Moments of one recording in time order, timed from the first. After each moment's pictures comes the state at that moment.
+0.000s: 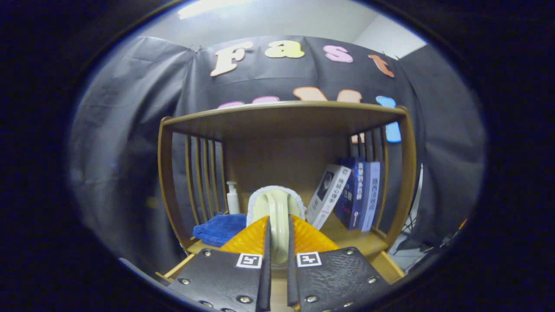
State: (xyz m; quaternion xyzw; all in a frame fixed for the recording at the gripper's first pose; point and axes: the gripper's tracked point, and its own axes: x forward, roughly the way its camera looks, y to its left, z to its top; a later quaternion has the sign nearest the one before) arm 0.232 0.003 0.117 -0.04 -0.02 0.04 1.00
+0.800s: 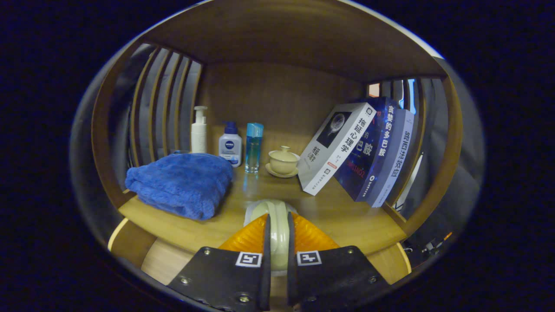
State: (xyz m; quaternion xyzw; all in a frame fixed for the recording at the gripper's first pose) arm 0.352 -0.028 -0.032 -0.12 0.13 -0.04 0.98
